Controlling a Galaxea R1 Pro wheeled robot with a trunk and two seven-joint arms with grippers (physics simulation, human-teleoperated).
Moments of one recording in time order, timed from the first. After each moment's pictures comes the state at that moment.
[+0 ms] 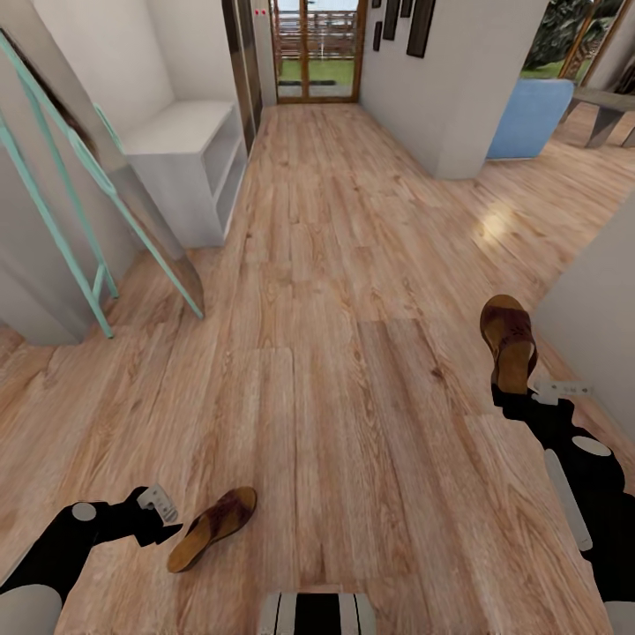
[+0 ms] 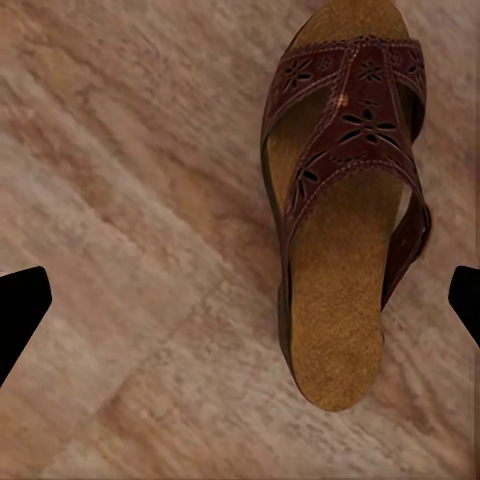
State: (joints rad) left arm -0.56 0.21 0.45 -0.69 -0.91 -0.07 -0.87; right arm -0.47 -0.28 -0.17 -1.44 -0.14 0.46 -0.07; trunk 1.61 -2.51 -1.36
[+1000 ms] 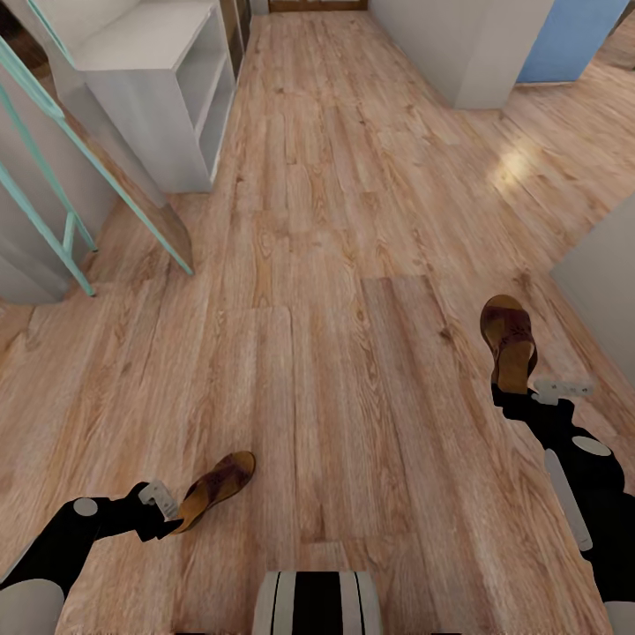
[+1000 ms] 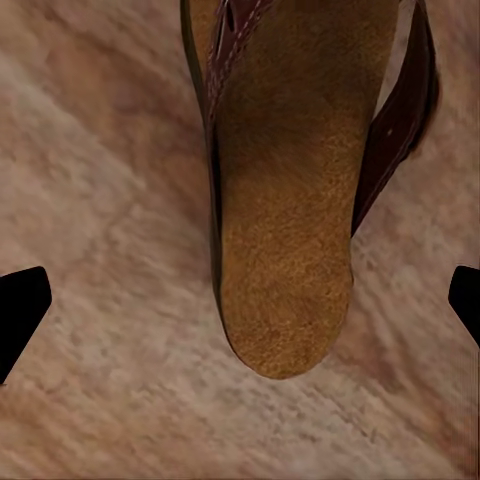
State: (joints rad) left arm -0.57 0.21 0.45 -0.69 -0.91 -0.07 -0.87; right arm -0.47 -0.28 -0.17 -1.44 -0.14 0.46 -0.07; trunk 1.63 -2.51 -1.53
